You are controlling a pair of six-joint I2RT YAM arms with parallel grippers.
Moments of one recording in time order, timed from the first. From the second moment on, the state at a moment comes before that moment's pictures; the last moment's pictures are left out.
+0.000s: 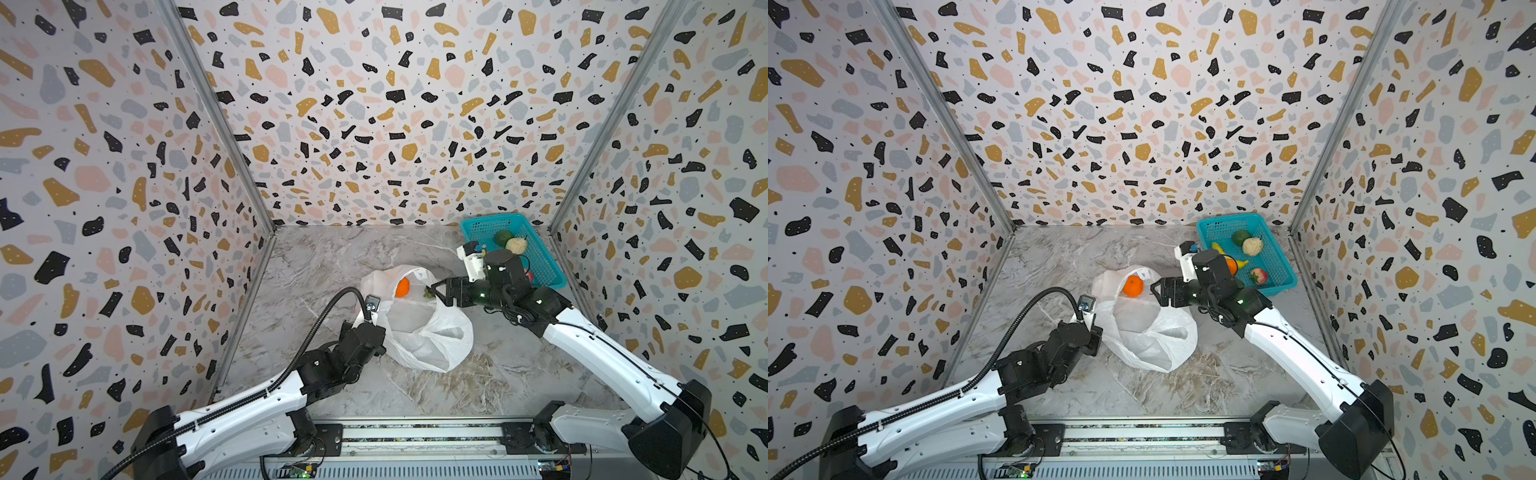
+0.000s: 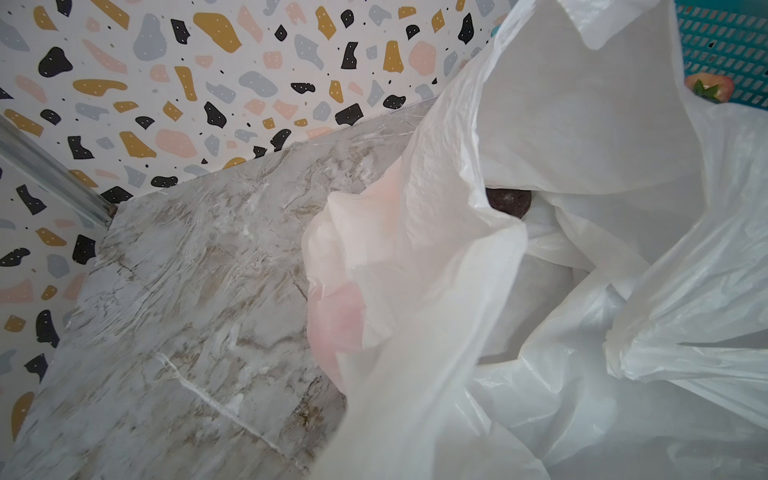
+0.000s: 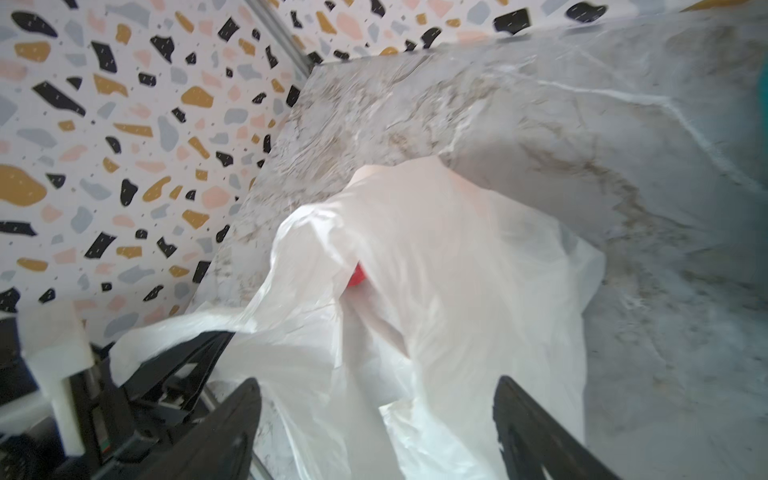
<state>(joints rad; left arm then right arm) -0.97 0.91 0.61 -0.29 -0.66 -0.24 0.68 1.23 1.14 -0.49 -0.22 0.46</state>
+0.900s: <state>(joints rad) -0.97 0.88 0.64 -0.32 -0.66 -0.24 0.94 1.55 1.01 -0.25 -0.02 0.40</state>
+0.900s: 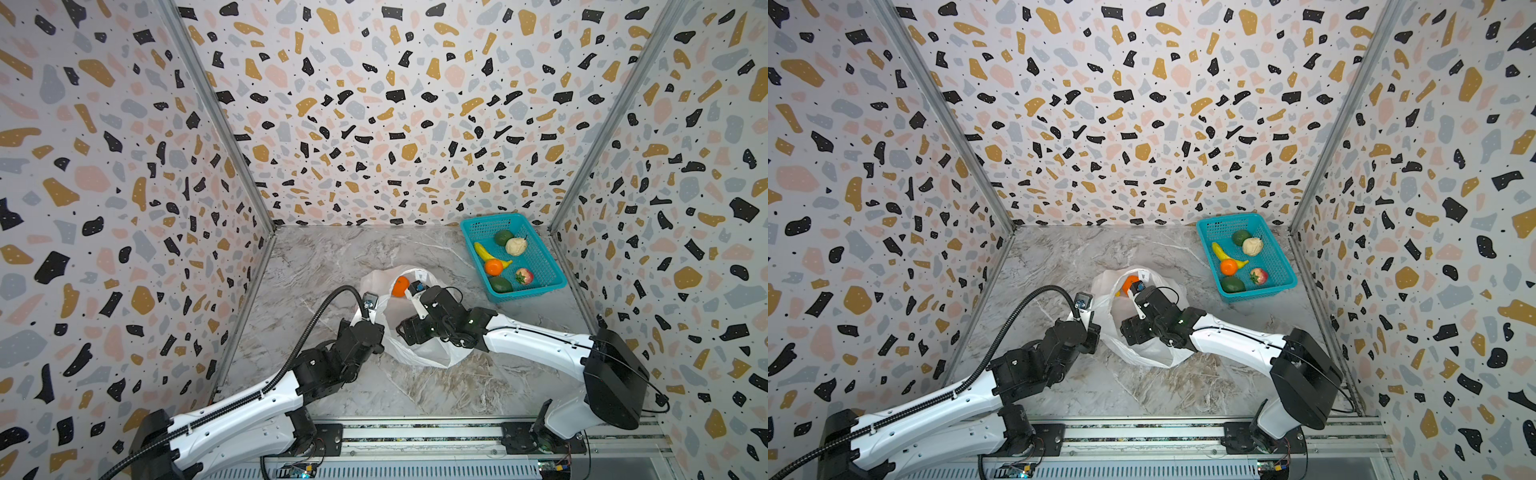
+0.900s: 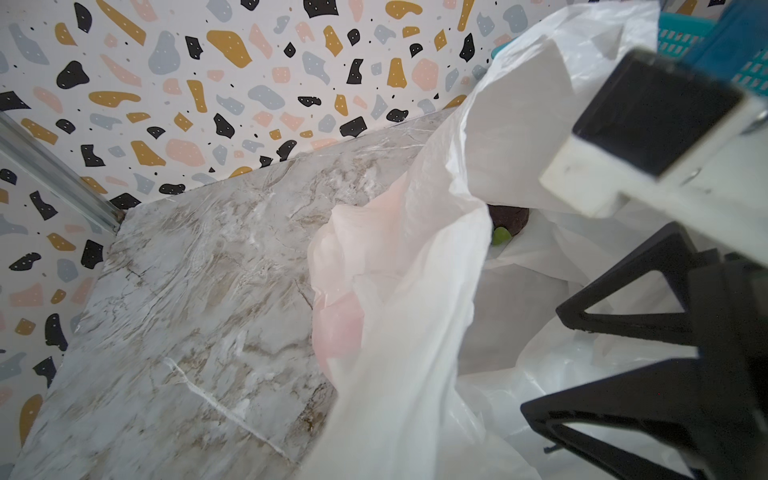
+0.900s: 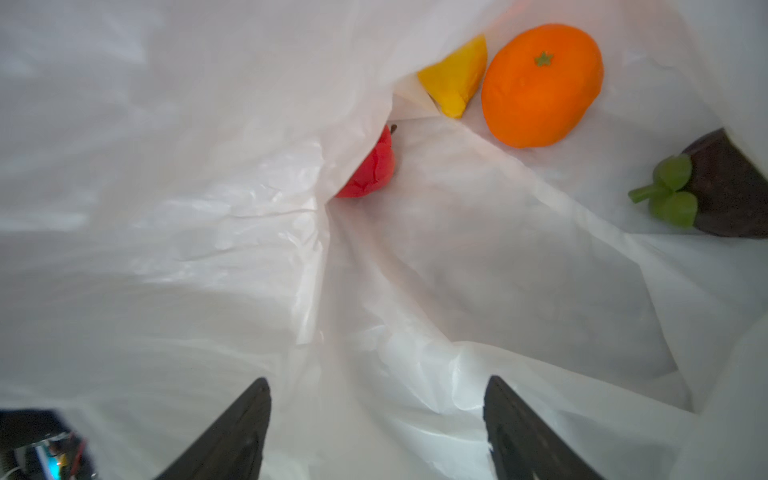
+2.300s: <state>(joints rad) -0.97 0.88 0.67 -0.37 -0.50 -0.25 0.78 2.07 1.31 0.05 0.21 0.77</state>
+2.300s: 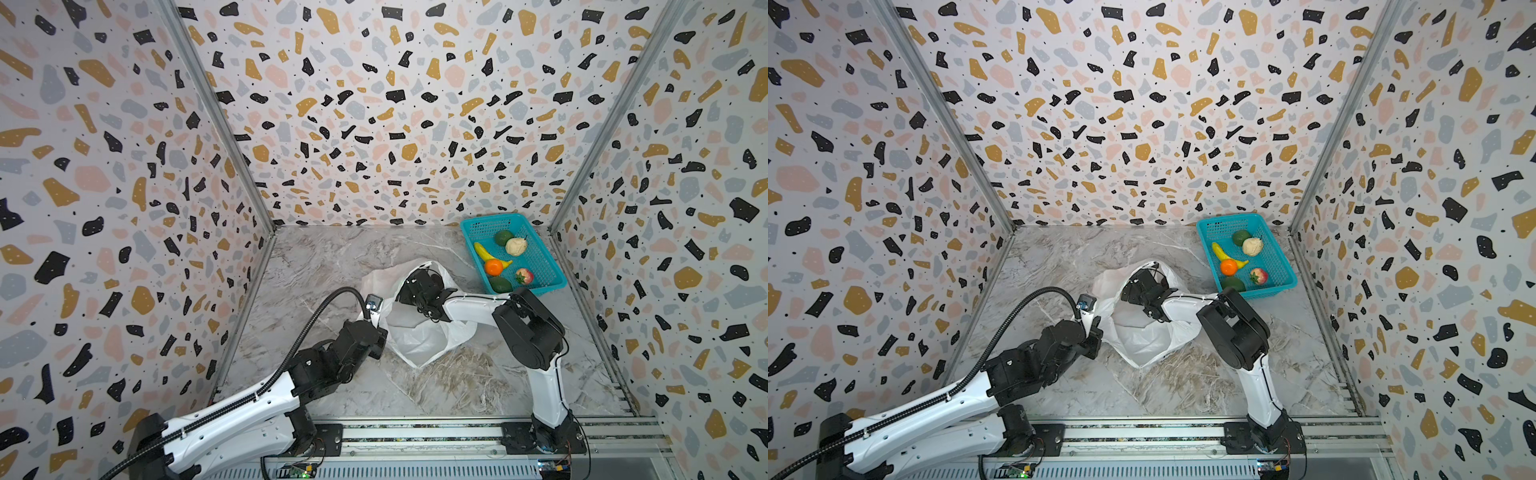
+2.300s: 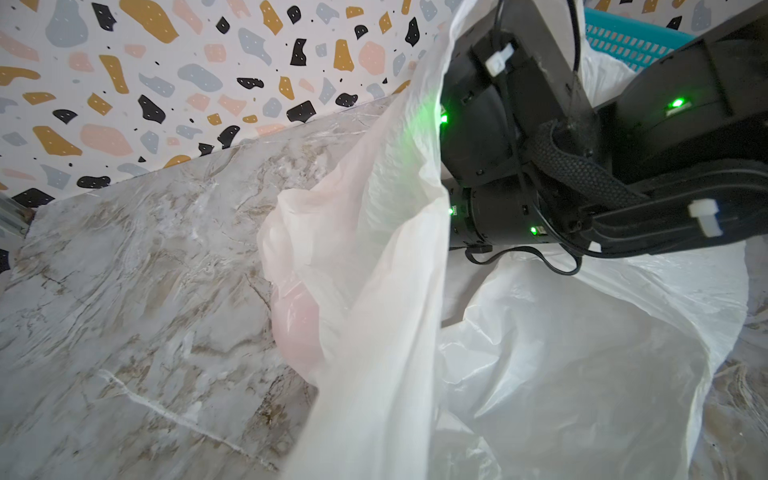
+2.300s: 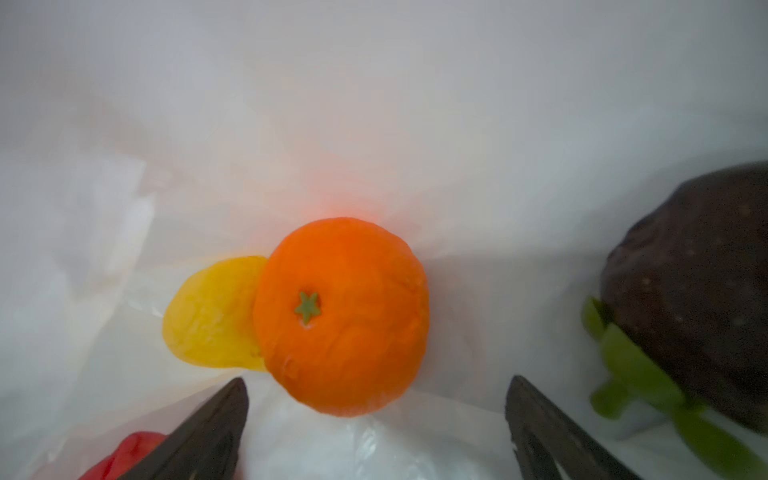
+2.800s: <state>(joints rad) -0.97 0.91 0.70 -0.34 -0.42 -0.26 0.78 2.25 1.54 0.02 0.27 0.77</state>
